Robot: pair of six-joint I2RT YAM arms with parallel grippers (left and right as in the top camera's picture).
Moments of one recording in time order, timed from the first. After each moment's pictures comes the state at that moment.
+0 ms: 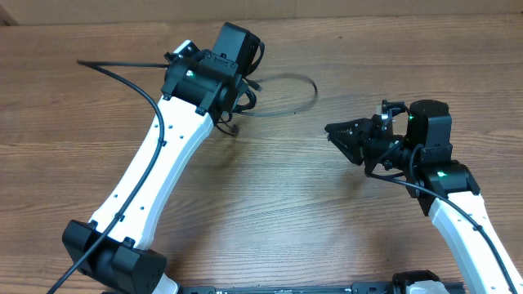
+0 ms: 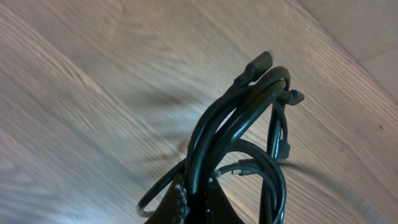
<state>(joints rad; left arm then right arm) -0.46 1.73 1.81 -1.20 -0.41 -1.14 0.10 1.18 0.82 -0.29 -0.79 1.17</state>
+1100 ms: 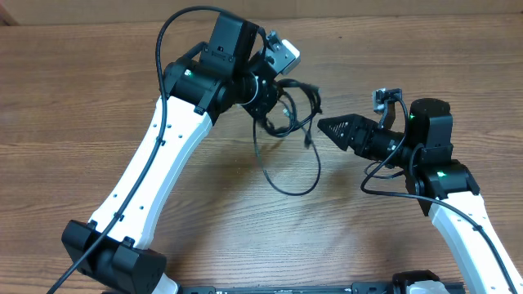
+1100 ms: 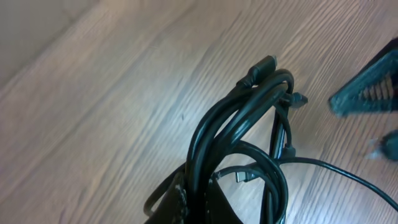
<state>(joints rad) -0.45 1.73 1.81 -0.98 0.29 0.33 0.10 1.18 0.82 -0.25 -0.78 0.62</state>
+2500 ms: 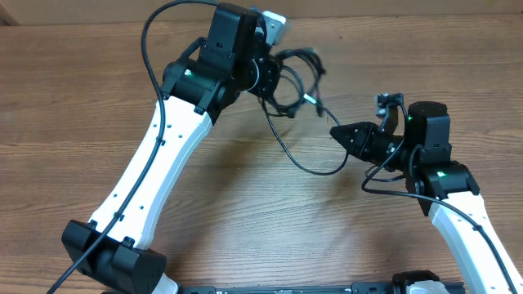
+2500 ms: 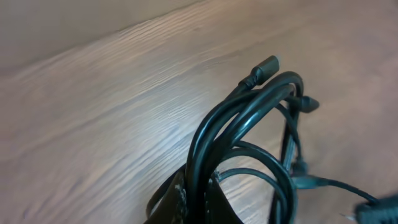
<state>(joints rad) -0.45 1.73 1.81 -0.85 0.13 -0.07 0.10 1.18 0.82 -0.34 -0.67 0.65</state>
